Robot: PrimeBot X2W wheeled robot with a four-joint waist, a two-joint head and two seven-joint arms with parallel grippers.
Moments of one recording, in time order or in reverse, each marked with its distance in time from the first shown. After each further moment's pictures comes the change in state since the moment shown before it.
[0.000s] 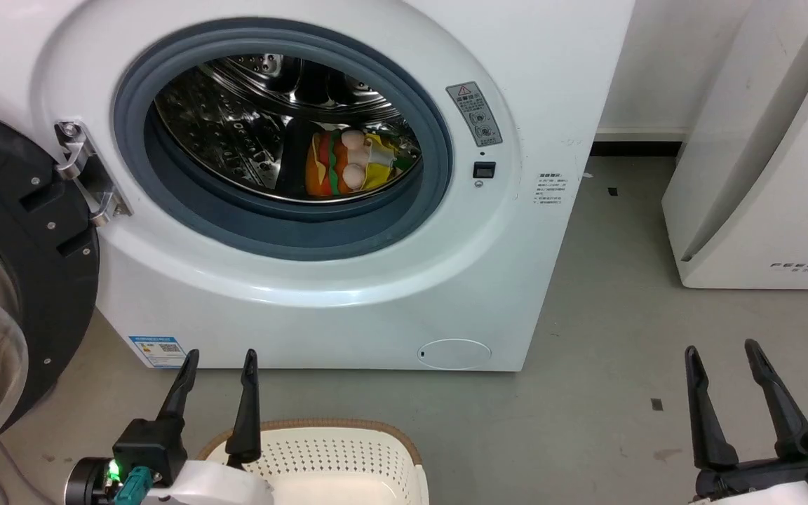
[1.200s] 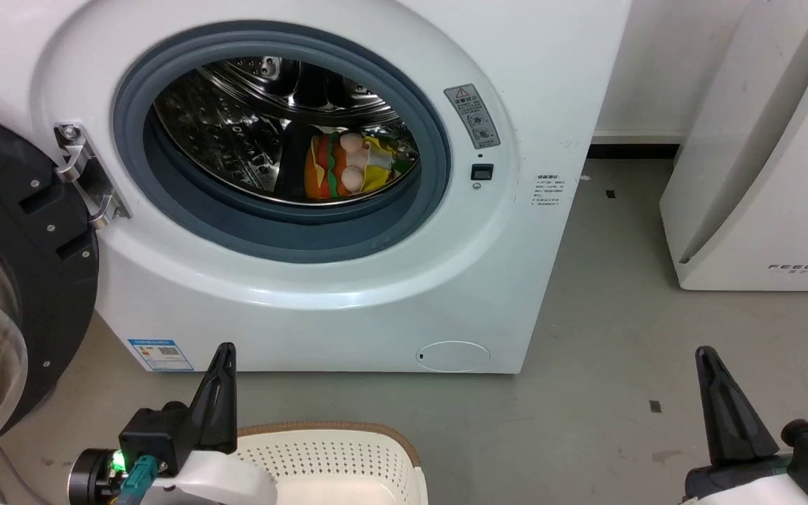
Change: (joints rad) left arm 0.000 -0.066 0.075 -0.002 0.093 -0.062 0.055; right arm -0.007 0.000 0.018 0.011 -0.011 0.000 0.054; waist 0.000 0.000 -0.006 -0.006
